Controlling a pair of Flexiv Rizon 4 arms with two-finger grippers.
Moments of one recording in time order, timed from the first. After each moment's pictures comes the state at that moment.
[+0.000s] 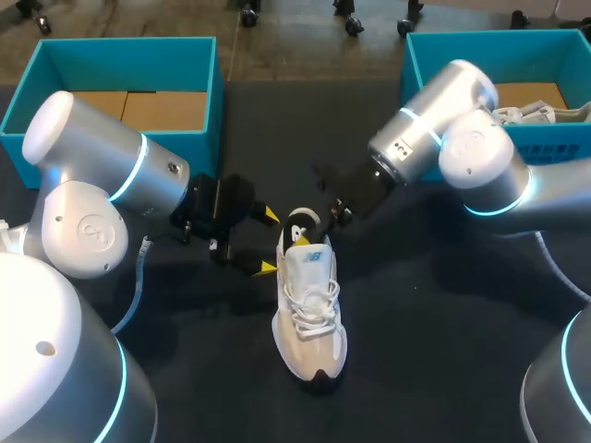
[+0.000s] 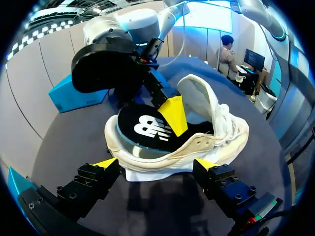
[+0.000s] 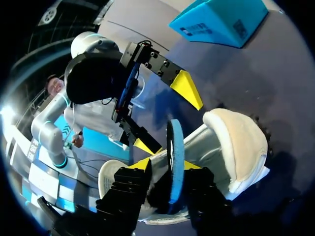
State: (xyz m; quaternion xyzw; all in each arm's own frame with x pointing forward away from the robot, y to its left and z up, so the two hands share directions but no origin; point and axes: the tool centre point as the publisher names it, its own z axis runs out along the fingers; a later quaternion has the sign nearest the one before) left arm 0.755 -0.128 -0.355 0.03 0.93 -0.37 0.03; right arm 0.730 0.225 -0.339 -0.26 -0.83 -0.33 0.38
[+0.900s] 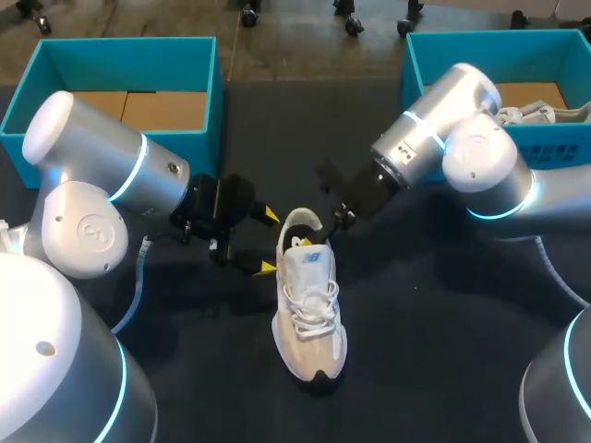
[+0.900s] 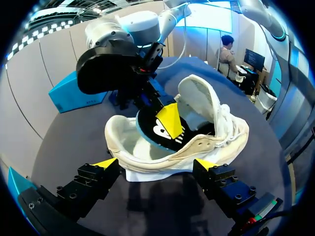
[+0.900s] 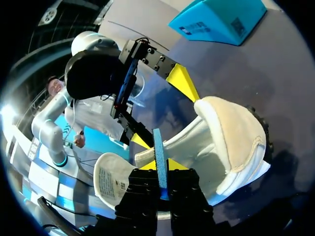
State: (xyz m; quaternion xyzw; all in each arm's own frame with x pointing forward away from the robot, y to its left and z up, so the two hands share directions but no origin) left arm 0.755 -0.128 -0.355 0.03 0.93 -0.37 0.03; right arm 0.726 0.219 -0.348 -0.26 -0.82 -0.33 0.38
